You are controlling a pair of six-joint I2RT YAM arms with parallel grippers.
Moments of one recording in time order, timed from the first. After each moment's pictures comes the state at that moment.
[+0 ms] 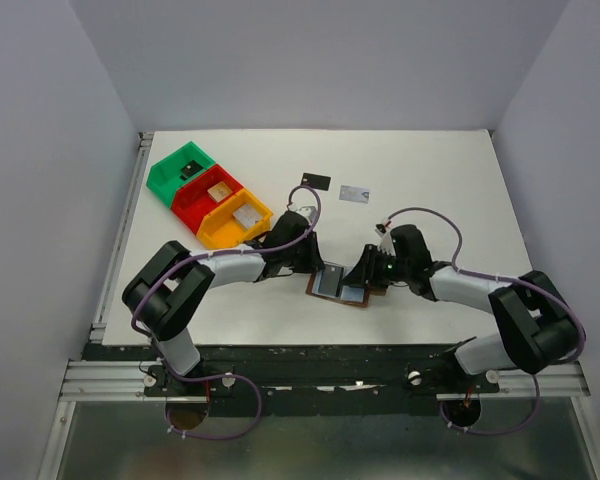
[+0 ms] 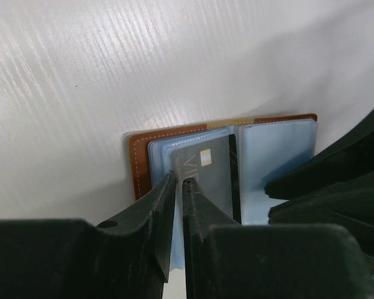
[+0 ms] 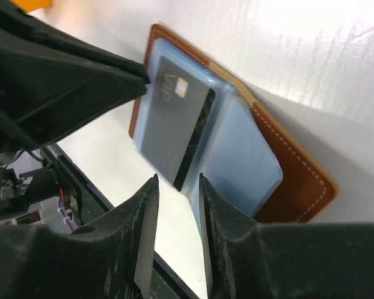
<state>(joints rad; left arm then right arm) -0.72 1.70 0.85 0.11 0.18 -0.64 0.46 1.45 0.49 0.20 -0.50 0.70</state>
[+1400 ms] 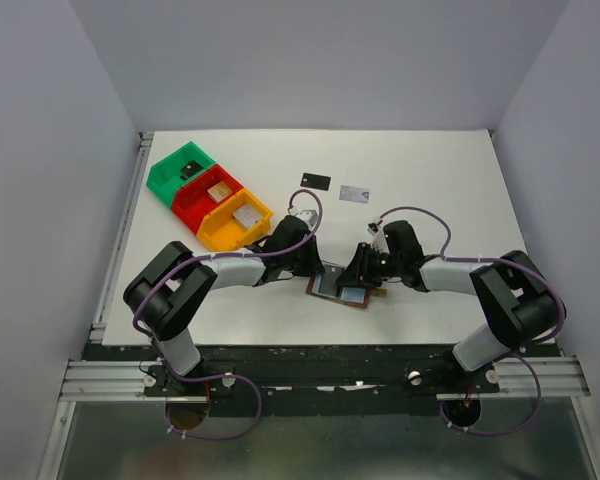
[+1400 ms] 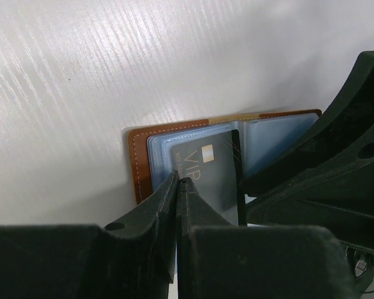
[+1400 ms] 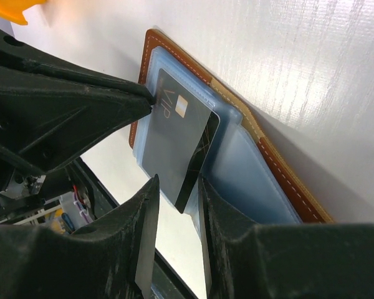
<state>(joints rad) -0.74 1.70 0.81 0.17 0.17 -0.63 0.46 1.57 0.55 0.22 -0.57 0.72</state>
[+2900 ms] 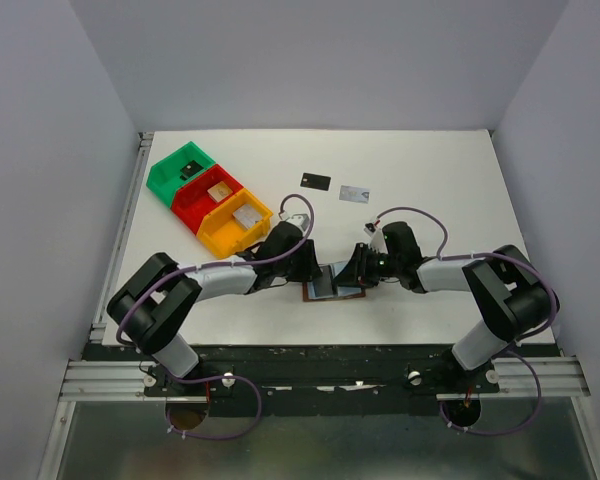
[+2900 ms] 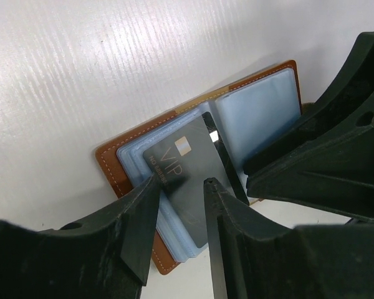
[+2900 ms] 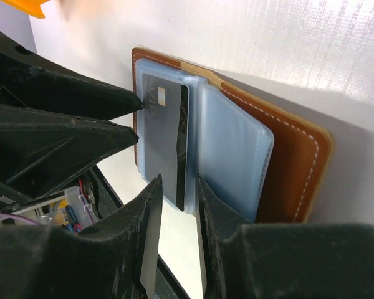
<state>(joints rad) -0.75 1.60 0.73 0.13 0.10 -0.66 0.46 1.62 0.54 0.34 -0.62 0.73</state>
